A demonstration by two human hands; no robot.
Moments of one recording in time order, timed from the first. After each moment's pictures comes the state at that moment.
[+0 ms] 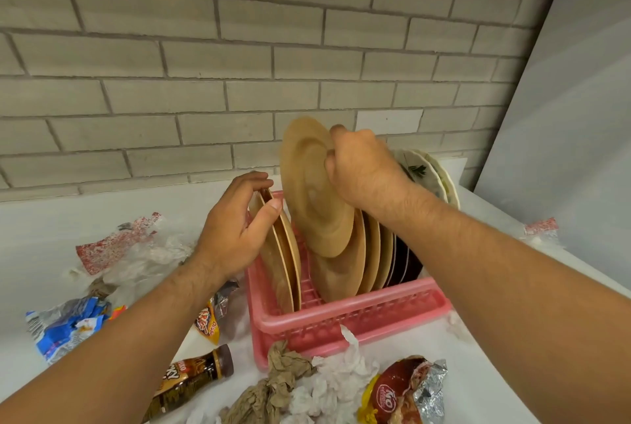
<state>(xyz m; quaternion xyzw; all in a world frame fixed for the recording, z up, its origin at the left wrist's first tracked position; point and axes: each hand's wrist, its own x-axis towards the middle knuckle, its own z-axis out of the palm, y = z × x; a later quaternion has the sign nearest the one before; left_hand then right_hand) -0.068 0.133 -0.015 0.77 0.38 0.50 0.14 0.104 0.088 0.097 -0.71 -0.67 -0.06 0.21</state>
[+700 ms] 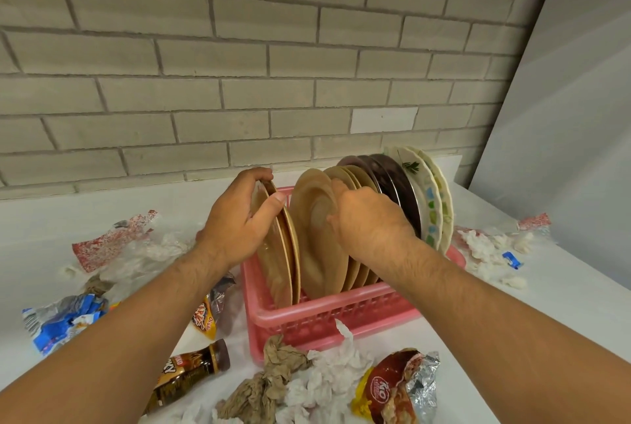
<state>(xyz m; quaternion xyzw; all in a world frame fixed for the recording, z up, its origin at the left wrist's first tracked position) -0.058 0.133 -0.008 0.77 0.41 0.46 0.16 0.117 0.061 0.040 -0.73 -0.68 -0.06 0.09</state>
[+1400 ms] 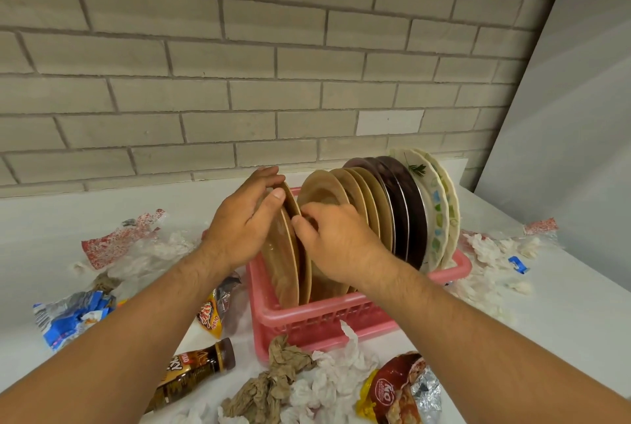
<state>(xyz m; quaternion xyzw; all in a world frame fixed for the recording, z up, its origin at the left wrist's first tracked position) -0.064 0.133 -0.009 0.77 0.38 0.46 0.21 0.086 0.056 0.024 -0.64 -0.71 0.12 0.28</state>
